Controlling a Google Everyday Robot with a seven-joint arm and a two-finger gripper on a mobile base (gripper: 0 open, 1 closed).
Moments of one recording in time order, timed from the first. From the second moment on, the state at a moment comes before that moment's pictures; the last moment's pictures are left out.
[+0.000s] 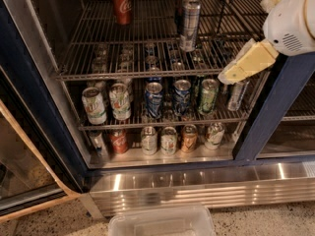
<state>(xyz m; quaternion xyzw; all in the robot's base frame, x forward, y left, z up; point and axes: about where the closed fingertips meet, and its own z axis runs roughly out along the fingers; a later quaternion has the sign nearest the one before) 0.534 -0.179 1.008 -0.48 0.76 -0.03 0.44</state>
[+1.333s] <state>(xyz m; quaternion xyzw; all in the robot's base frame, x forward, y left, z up) 0.575 -0.150 0.968 -0.39 0.77 0.01 0.51</state>
